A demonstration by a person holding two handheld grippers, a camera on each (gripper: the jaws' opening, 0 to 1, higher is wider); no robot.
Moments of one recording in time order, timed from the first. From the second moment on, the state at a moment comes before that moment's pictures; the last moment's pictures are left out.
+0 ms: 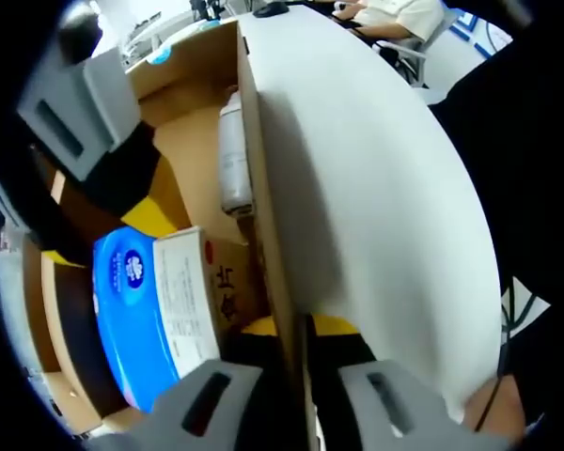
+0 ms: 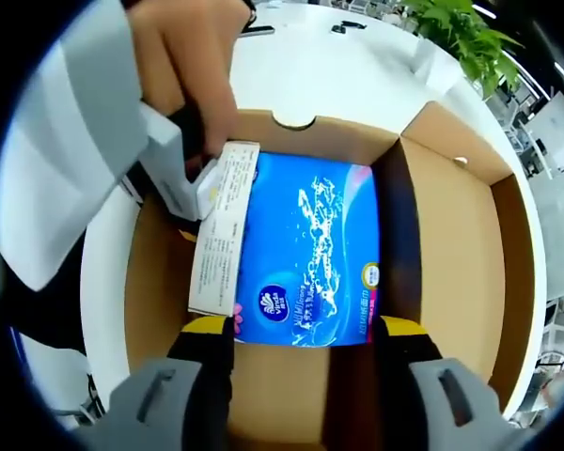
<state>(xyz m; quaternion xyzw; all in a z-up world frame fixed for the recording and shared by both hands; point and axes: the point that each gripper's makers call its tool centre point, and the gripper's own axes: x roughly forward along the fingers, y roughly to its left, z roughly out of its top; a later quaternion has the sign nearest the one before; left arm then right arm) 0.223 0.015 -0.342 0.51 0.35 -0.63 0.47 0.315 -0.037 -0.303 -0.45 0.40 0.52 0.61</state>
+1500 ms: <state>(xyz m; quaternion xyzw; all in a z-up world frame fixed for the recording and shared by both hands) 0.217 0.014 -0.342 0.51 0.35 -0.62 0.48 0.302 -0.041 -0.301 -0.43 0.39 0.52 0.63</state>
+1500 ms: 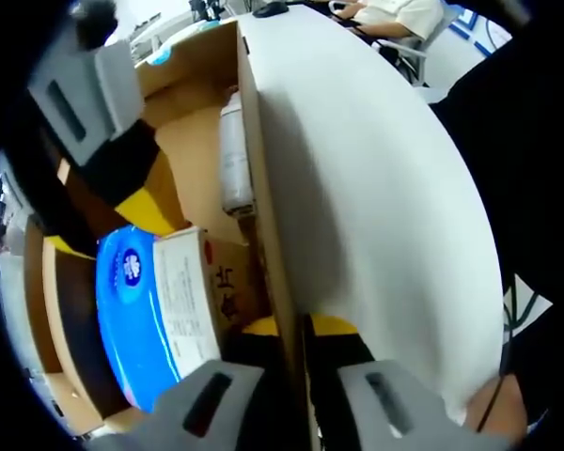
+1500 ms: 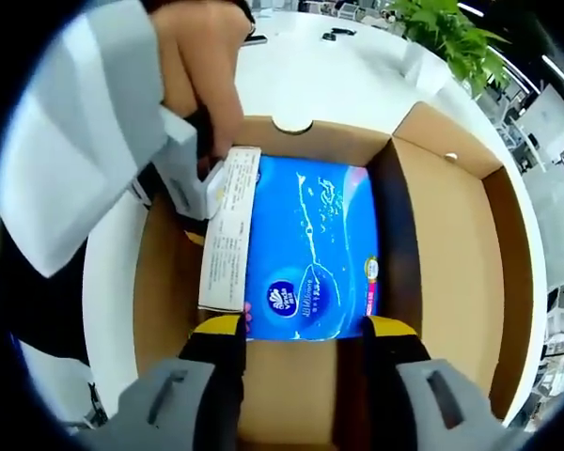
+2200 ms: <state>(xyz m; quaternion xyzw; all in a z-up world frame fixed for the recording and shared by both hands) 0.217 0.017 -0.341 0.50 0.37 -0.62 0.48 0.309 -0.037 -0.307 -0.44 0.43 0.51 0.61</state>
